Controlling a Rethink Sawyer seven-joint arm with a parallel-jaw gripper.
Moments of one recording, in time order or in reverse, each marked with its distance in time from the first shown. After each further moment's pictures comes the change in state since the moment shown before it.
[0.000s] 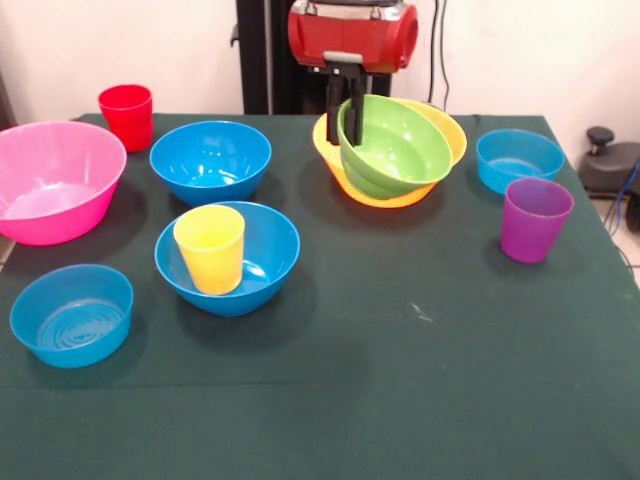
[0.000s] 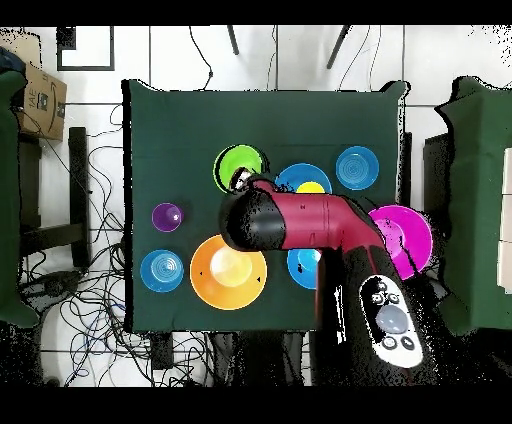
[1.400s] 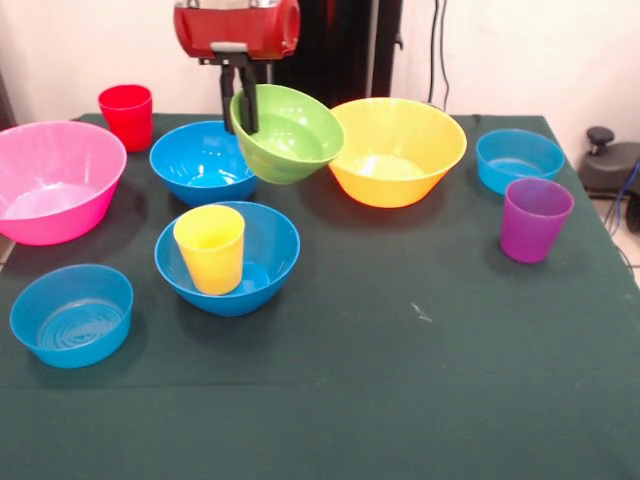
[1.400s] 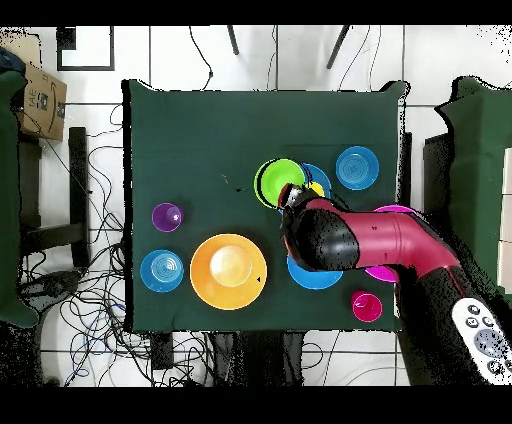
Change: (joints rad) arm -0.388 -0.021 0.308 0.108 -0.207 0.005 -0.068
